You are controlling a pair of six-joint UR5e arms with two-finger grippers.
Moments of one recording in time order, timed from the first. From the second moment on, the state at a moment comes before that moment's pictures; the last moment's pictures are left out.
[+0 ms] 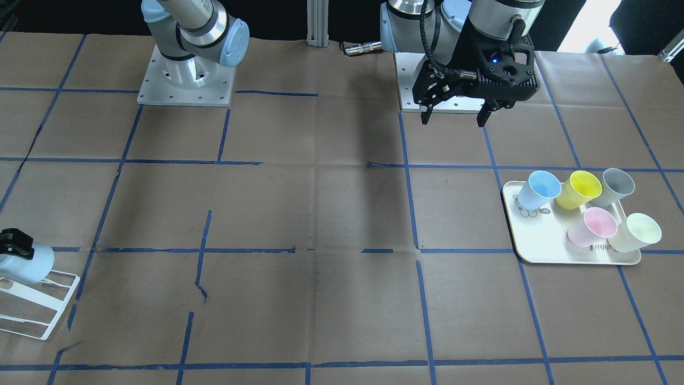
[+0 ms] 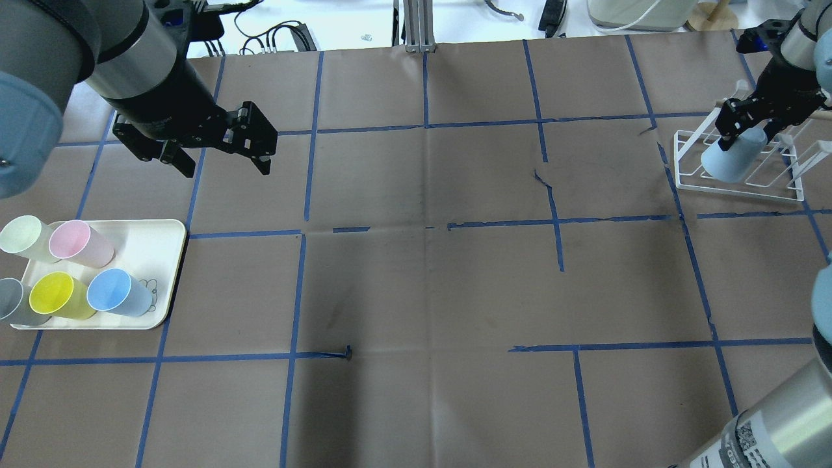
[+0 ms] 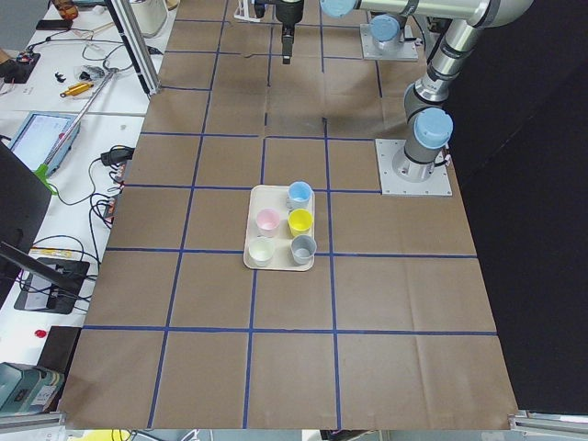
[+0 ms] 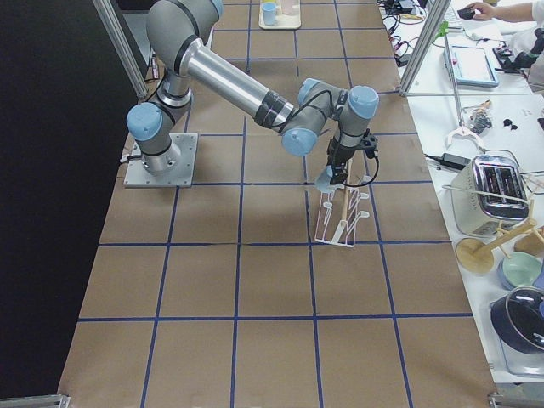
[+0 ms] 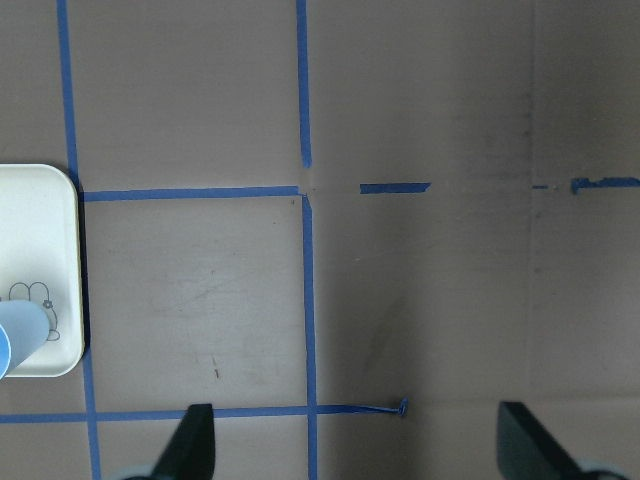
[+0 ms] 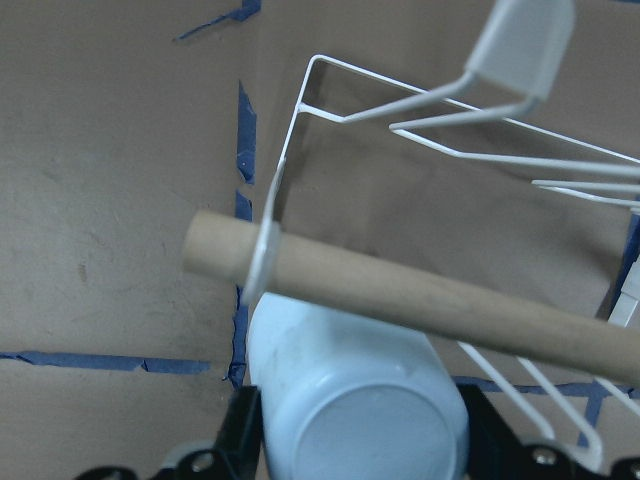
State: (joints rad) left arm -1.60 -1.50 -1.60 -1.56 1.55 -0.01; right arm 1.13 -1.13 1.46 -1.86 -1.64 -0.52
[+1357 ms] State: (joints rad) left arm -1.58 -1.50 -1.59 -1.58 1.54 -0.01; right arm 1.15 -1.47 1.42 -1.26 -1.19 -0.54
